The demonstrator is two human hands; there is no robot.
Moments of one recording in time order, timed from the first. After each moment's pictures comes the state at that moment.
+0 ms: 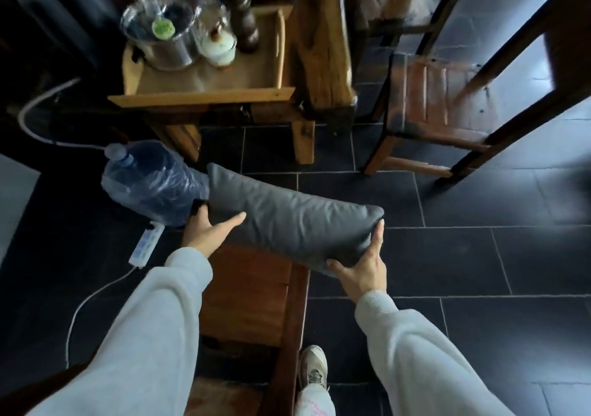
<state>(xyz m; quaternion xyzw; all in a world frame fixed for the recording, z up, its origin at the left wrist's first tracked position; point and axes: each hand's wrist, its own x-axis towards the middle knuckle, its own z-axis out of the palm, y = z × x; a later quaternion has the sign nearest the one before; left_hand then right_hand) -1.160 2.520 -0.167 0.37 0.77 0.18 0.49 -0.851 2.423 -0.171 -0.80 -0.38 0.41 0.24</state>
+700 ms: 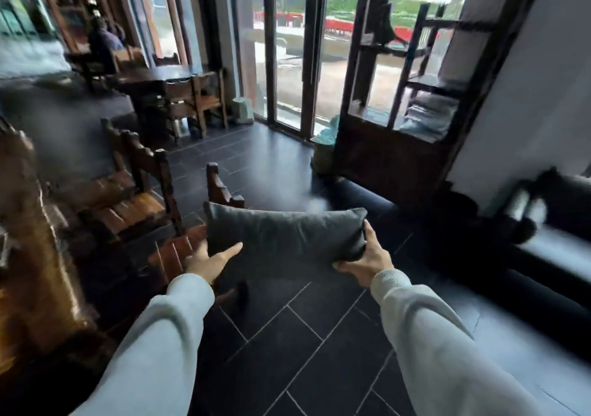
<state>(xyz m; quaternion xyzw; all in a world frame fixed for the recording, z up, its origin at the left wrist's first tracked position) -0.606 2.433 0.200 0.62 0.51 0.15 0.57 -0.366 2.177 0.213 -0.86 -0.21 0.21 0.41</state>
